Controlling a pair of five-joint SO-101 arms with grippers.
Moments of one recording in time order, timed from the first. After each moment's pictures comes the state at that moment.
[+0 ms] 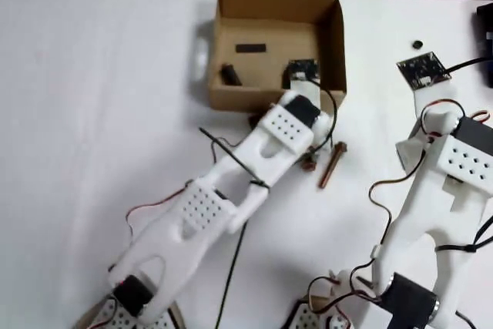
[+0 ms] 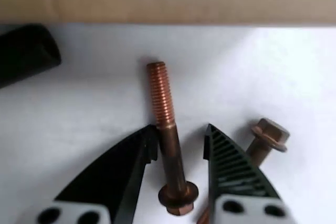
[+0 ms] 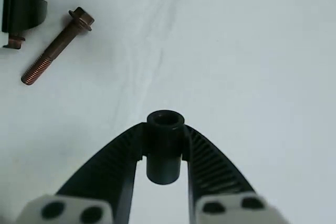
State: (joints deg) left arm 36.0 67.5 -66.9 82.9 45.6; right arm 24.8 -16.8 19.0 76.3 46.7
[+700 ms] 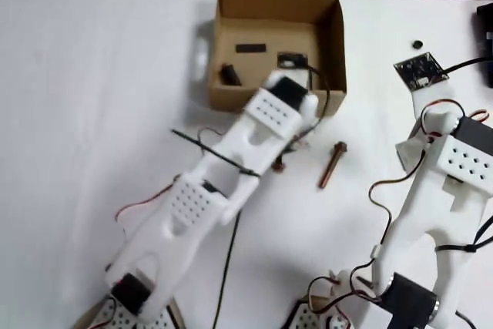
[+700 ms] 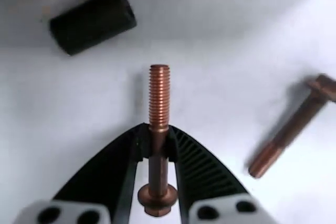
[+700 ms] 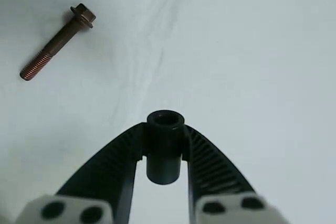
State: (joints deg) left arm 31.4 59.3 -67.9 100.8 35.6; right arm 24.8 -16.8 19.0 76.3 48.7
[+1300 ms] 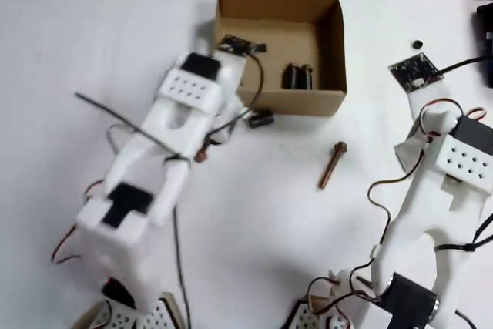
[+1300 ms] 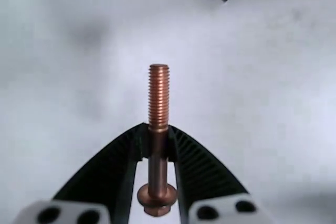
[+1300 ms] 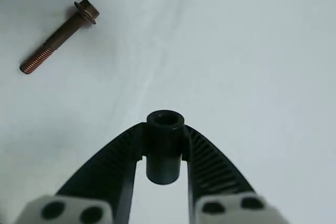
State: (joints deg) left arm 14.2 16.5 -9.5 87.4 0.8; right arm 23.8 -16.8 19.3 76.3 51.5
